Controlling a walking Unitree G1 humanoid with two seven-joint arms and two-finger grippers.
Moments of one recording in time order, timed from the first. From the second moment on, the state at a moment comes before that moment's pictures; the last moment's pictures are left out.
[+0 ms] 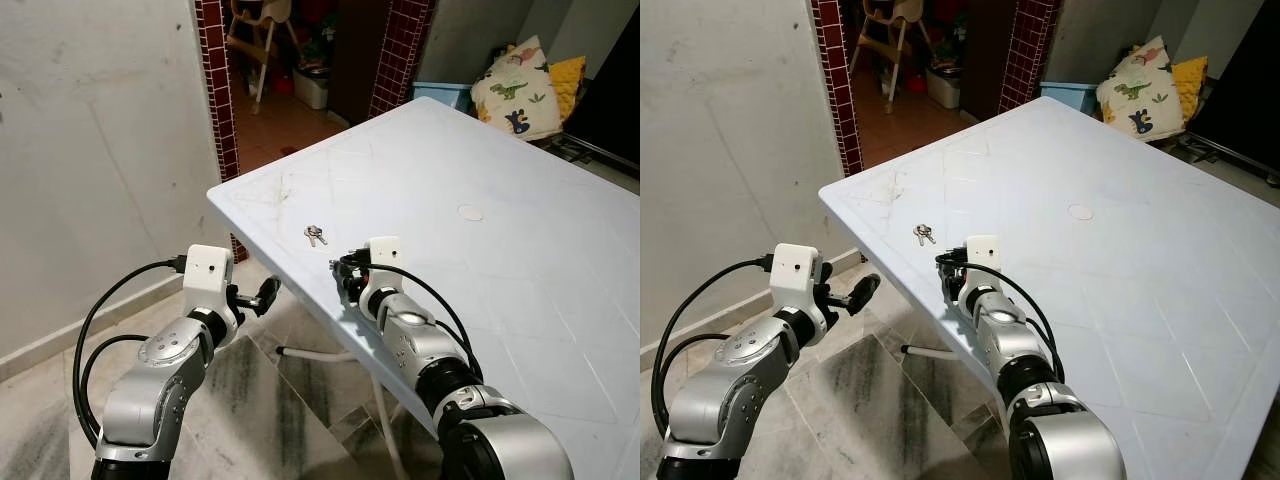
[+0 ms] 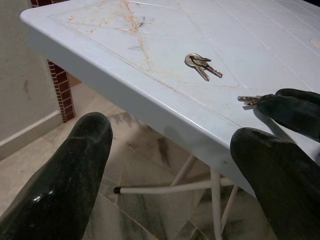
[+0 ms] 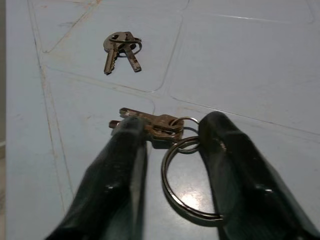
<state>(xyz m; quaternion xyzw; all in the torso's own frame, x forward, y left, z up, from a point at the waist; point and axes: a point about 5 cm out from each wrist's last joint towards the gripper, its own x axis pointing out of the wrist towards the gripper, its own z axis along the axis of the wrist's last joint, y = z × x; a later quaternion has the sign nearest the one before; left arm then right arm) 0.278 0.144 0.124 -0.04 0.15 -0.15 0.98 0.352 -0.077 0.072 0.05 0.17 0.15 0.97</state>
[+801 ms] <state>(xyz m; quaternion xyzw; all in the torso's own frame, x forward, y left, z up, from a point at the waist) 0.278 0.142 0.123 -0.04 0.15 -0.15 0.98 0.354 -0.098 0.070 0.04 0.16 0.11 0.98</state>
